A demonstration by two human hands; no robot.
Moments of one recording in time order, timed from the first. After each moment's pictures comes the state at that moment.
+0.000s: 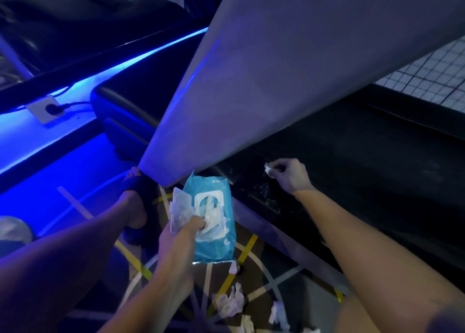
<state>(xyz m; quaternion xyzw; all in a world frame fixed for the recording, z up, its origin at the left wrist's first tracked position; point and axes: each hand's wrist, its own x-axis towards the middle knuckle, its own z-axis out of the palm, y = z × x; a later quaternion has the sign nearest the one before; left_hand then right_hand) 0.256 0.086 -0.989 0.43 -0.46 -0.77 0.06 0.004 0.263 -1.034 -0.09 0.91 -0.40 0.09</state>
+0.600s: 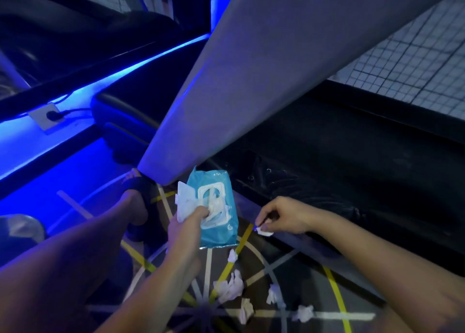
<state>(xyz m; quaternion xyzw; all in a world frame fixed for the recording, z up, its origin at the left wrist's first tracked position) 0.270 0.095 -0.991 0.42 -0.45 -0.79 0.08 0.128 0.304 -0.985 -0.31 0.85 -0.23 0.36</state>
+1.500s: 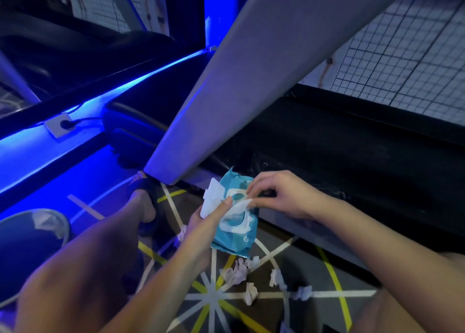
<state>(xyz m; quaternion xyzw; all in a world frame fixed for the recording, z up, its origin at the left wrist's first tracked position) 0.333 0.109 -0.950 0.23 -0.52 -0.82 -0.02 0.215 0.285 -0.892 -0.44 0.85 -0.28 0.10</state>
